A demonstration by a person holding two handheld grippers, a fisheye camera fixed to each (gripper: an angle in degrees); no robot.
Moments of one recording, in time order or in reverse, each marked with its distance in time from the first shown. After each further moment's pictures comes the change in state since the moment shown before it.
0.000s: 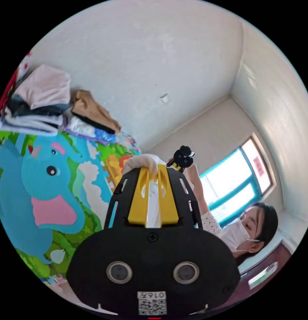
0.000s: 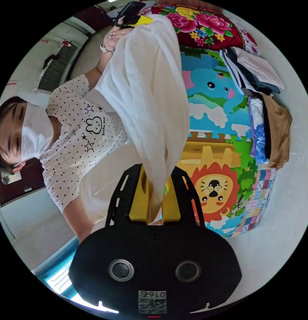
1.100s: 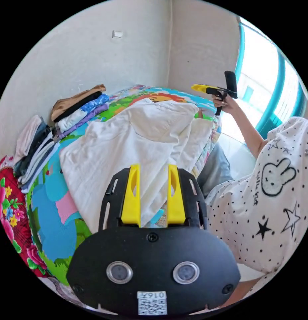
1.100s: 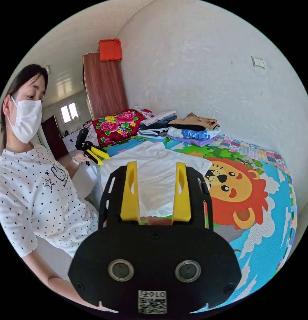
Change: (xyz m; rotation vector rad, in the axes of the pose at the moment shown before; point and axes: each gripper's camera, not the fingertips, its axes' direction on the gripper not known) left arm 0.282 0.096 0.075 -0.481 -0.601 0.621; right arm -0.042 0.480 0.324 1.235 0.323 0.544
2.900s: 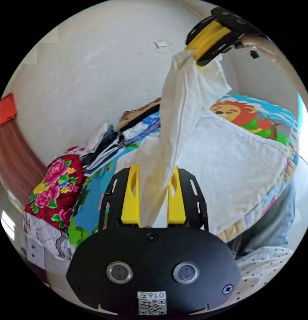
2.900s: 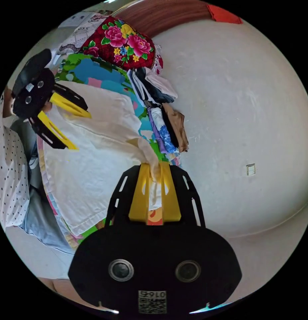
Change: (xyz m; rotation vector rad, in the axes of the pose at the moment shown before) left arm 0.260 -0.091 -0.155 0.078 -0.730 -0.145; right arm -0.472 -0.394 0.005 -0.497 0.728 -0.788
